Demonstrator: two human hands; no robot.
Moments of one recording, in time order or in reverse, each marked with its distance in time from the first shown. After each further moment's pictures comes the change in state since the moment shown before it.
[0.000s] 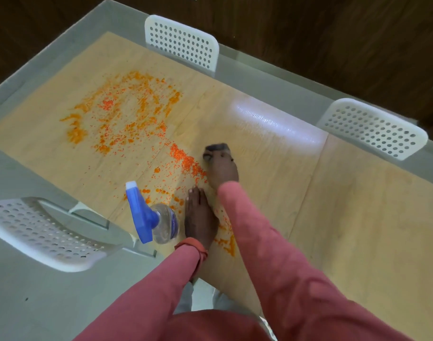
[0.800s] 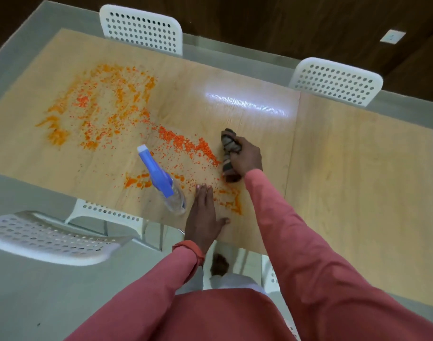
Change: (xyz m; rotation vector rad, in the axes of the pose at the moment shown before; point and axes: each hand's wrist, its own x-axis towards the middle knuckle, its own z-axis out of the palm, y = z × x) left_hand -0.074 -0.052 -0.016 0.081 -0.243 0.373; right_hand -0.092 0.047 -0.022 0.409 0.241 0.266
